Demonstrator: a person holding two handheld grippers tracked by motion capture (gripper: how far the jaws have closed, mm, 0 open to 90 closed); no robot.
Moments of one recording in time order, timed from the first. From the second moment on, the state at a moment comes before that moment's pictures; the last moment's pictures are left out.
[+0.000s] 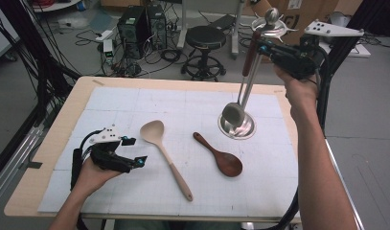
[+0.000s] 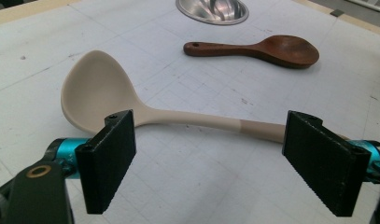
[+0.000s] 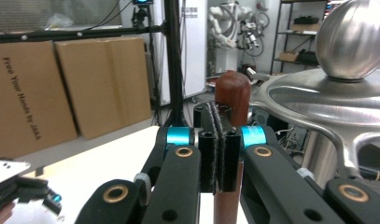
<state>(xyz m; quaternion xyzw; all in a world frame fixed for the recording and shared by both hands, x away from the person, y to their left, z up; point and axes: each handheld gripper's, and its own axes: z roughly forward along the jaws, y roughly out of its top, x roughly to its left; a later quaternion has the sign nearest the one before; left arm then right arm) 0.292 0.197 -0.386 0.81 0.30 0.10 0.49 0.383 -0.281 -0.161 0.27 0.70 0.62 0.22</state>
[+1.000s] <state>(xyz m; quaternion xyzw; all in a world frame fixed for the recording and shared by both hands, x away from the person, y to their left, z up) 0.292 0.196 -0.387 0.81 0.30 0.10 0.49 0.374 -0.349 -0.162 0.27 0.69 0.63 0.23</state>
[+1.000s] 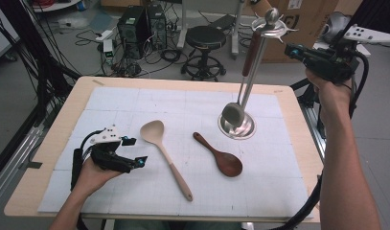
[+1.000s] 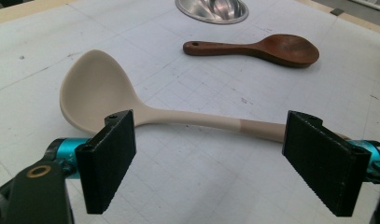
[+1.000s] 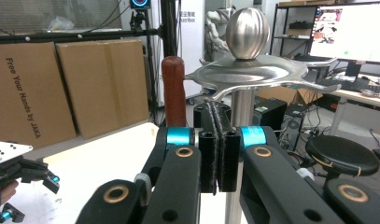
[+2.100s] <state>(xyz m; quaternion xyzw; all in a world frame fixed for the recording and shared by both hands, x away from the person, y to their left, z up) 0.292 0.196 -0.387 0.81 0.30 0.10 0.49 0.377 -0.331 -0.157 0.25 0.71 0.61 0.23</state>
